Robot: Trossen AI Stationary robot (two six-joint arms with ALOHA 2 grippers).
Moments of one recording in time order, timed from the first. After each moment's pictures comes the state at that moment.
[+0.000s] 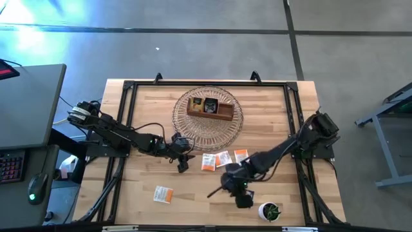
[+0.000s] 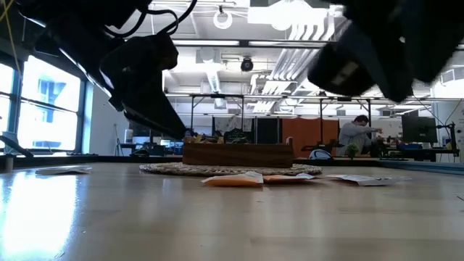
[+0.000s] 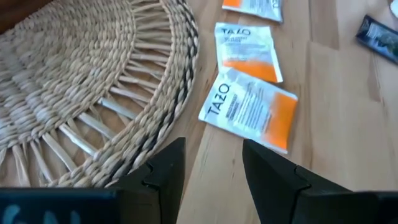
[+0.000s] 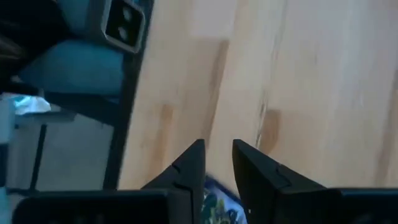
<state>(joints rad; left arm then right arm) -0.28 1.51 0.63 0.19 -0.32 -0.48 0.46 1.79 1.19 -0.41 -0.25 0.41</state>
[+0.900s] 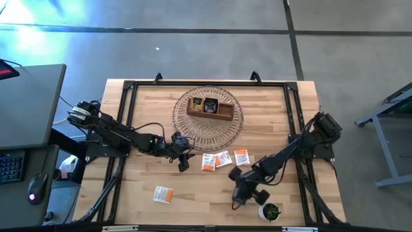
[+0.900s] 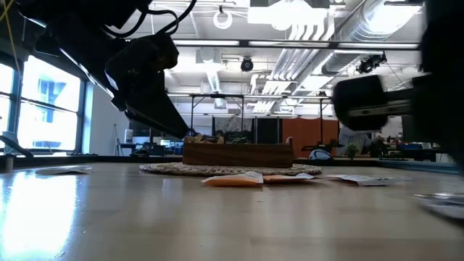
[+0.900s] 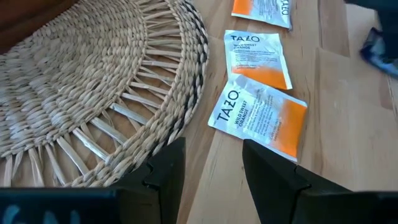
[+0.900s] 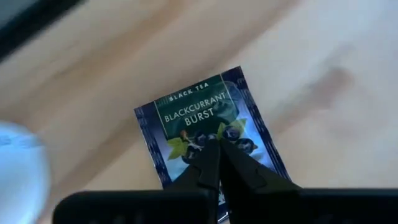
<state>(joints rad) -0.28 1.51 0.63 0.19 -0.36 -0.48 0.52 1.79 0.88 -0.18 -0.14 -0.27</state>
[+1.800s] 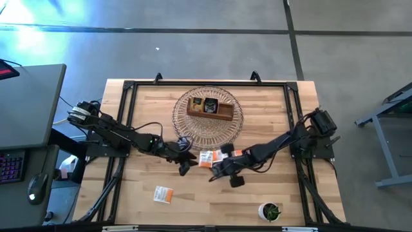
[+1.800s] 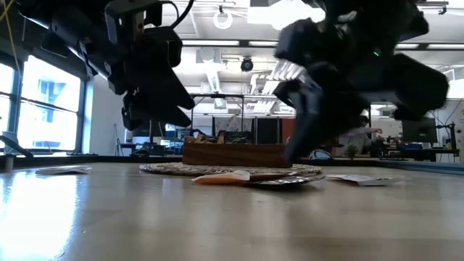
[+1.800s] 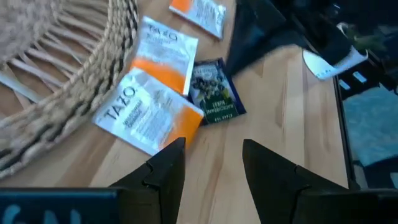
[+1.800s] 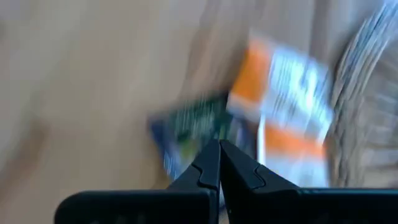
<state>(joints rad) -0.28 1.51 0.63 0.32 -0.13 -0.74 0.35 1.79 0.96 -0.11 0.19 -0.02</state>
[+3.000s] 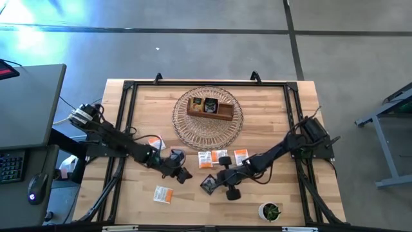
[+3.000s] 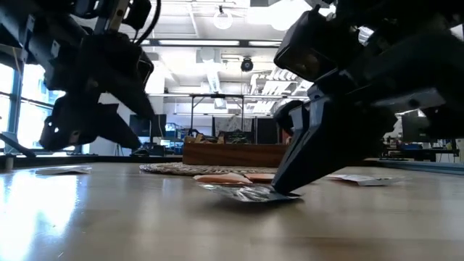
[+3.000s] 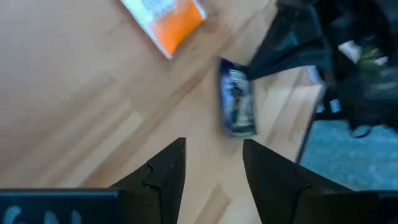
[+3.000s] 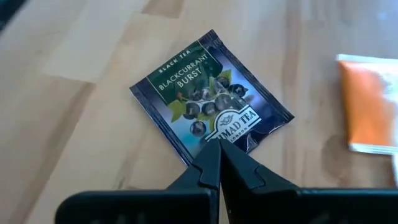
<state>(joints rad) -0.47 1.56 0.63 0.27 -0.19 -1.38 0.43 1.95 0.91 0.22 0.15 0.18</state>
